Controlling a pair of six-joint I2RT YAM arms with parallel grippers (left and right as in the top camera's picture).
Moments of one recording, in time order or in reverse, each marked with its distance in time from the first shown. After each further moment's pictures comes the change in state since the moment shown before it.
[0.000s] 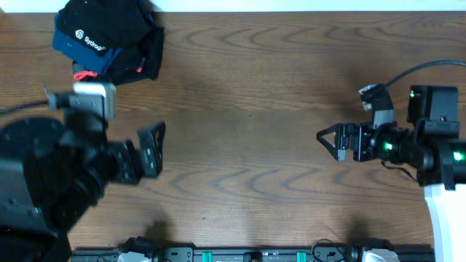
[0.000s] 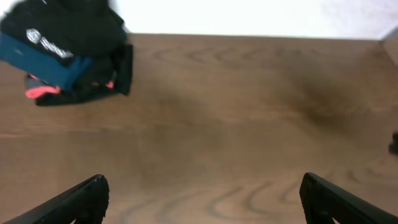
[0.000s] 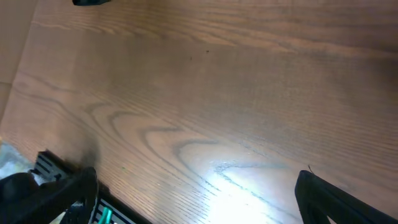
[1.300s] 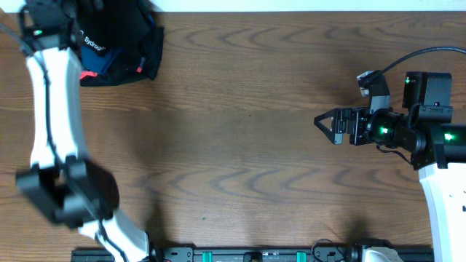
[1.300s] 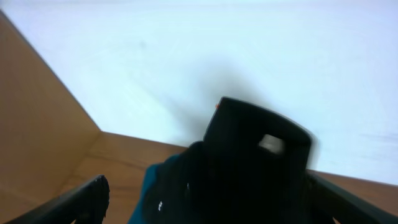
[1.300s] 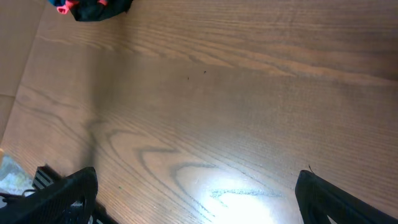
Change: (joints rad) left arm 0.427 0.863 0.150 0.971 -0.161 0.241; right arm 0.000 0.106 0.000 0.131 -0.026 0.023
